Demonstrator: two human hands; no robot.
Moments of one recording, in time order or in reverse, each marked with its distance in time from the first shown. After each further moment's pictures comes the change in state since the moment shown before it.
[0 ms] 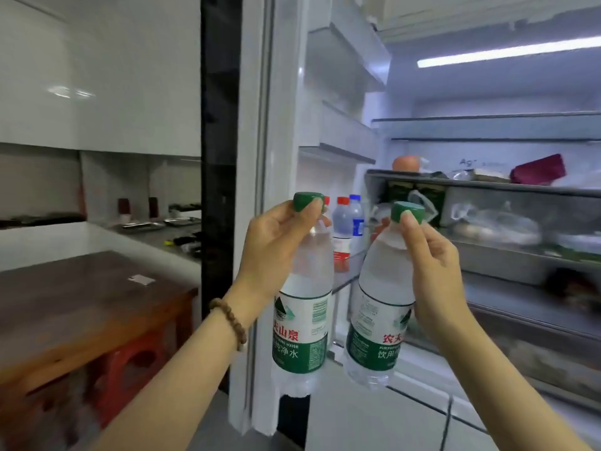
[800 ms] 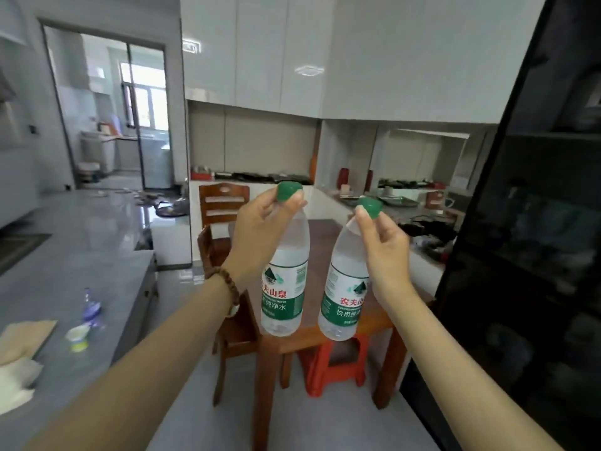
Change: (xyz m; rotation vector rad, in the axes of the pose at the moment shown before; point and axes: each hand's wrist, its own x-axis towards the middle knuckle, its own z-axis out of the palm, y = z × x) left_hand 0.040 -0.044 -0.681 0.667 0.633 -0.049; right_hand 0.034 0.225 0.735 0.434 -0.474 0.154
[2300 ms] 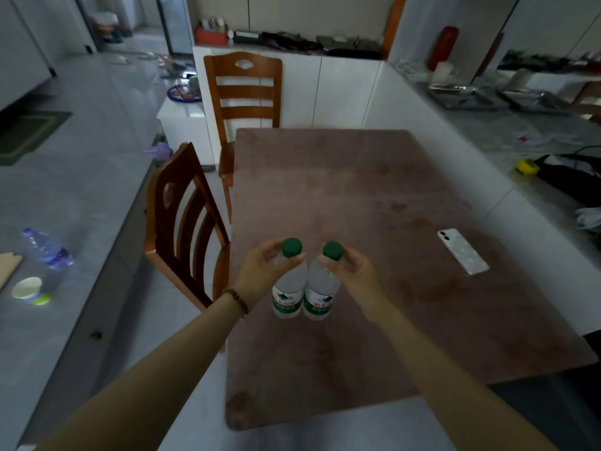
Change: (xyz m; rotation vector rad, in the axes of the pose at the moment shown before) left_hand 0.239 -0.561 0.019 0.140 0.026 -0.700; right_hand 0.262 0.564 0.088 -0.015 -0.460 0.741
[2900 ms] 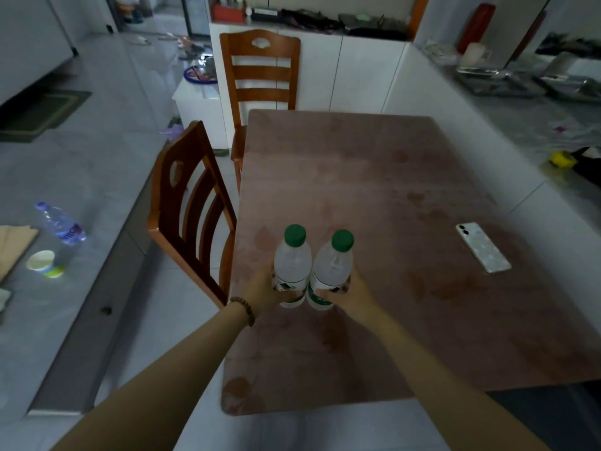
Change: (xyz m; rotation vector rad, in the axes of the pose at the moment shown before) left_hand -0.012 -0.079 0.003 0.409 -0.112 -0.171; right_hand 0.000 0.070 -0.005 -0.247 -0.173 0.084
